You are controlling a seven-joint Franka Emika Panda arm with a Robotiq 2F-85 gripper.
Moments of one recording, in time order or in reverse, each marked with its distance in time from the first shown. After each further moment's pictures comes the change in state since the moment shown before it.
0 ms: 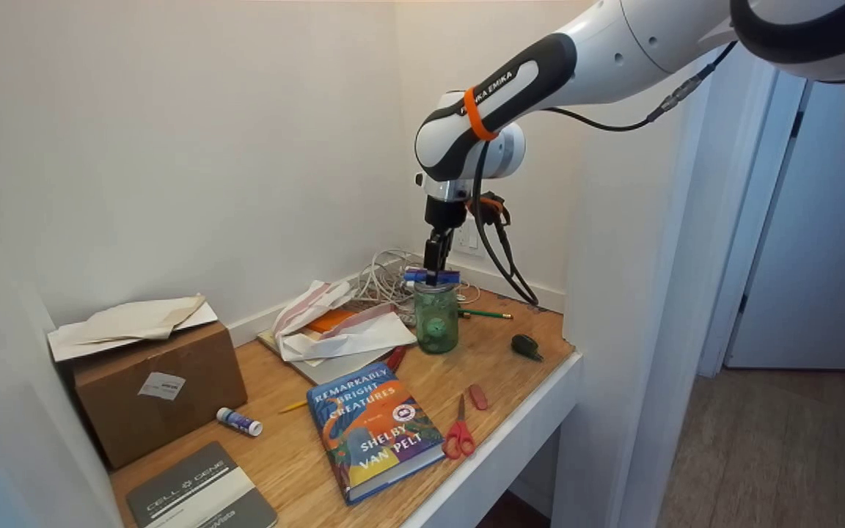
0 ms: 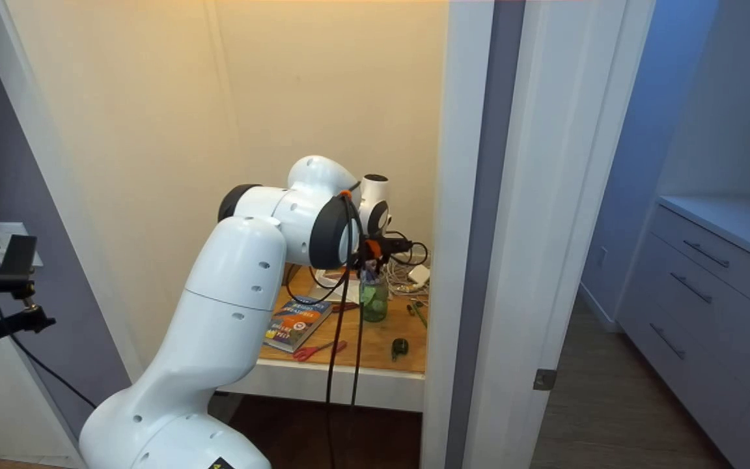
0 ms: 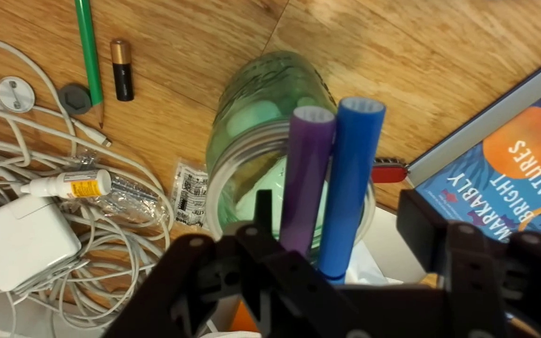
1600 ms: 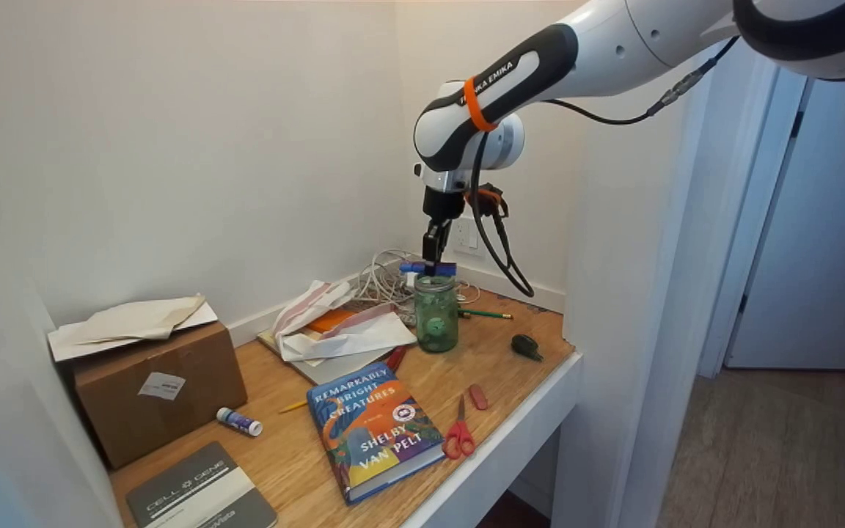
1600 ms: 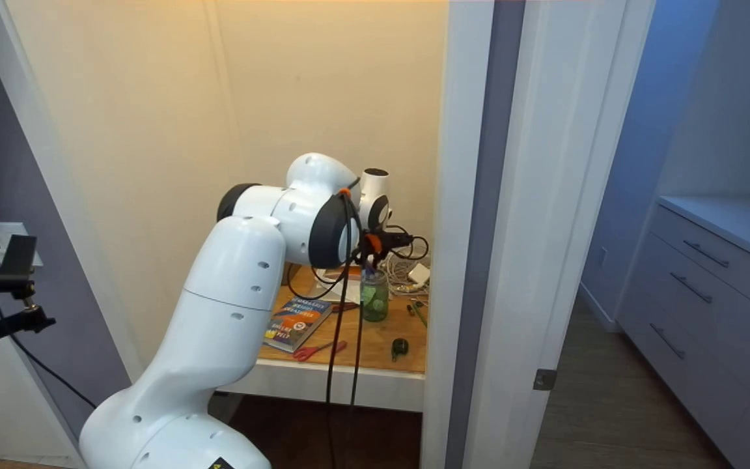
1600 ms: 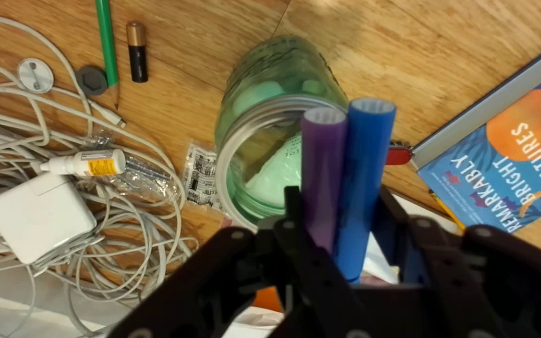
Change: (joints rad) arm 0.000 -0.008 0.003 0.026 0.000 -0.008 0.000
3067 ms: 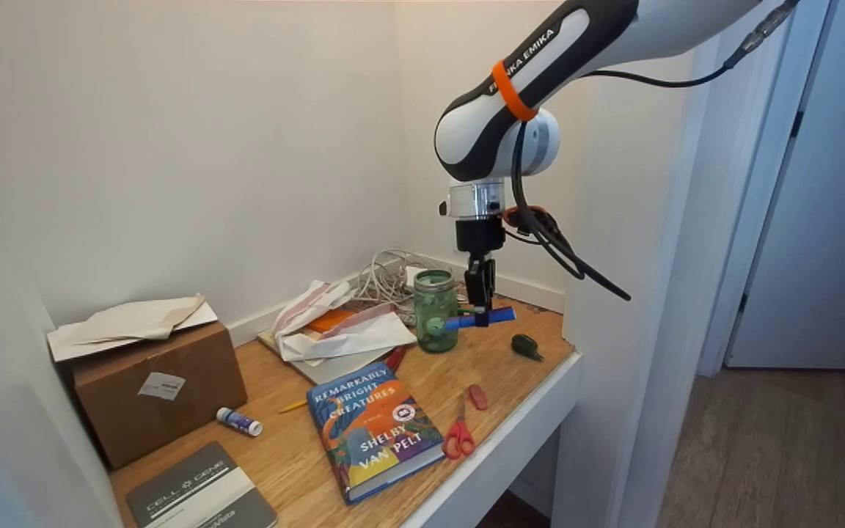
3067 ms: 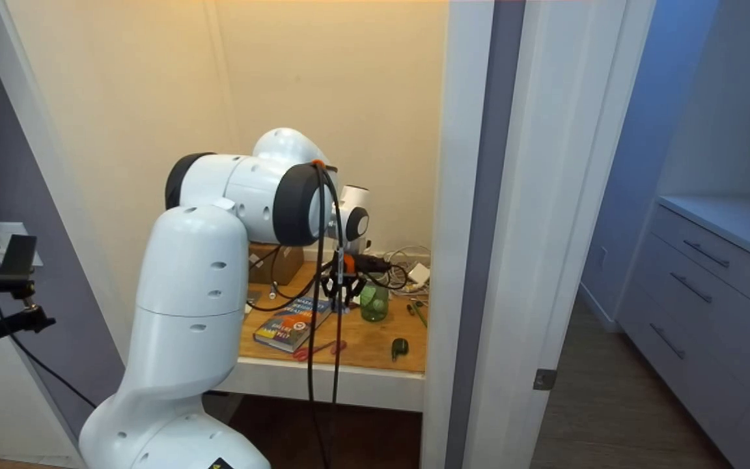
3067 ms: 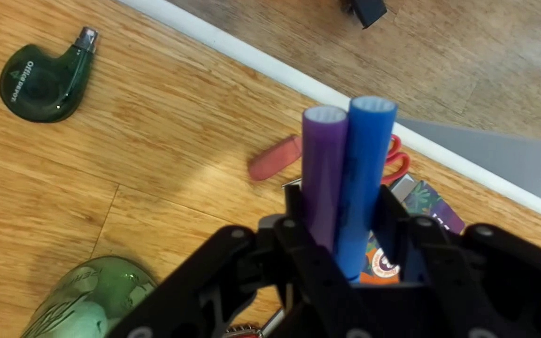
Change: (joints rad) arm -0.001 -0.265 0.018 -0.433 0.032 -0.187 0.081
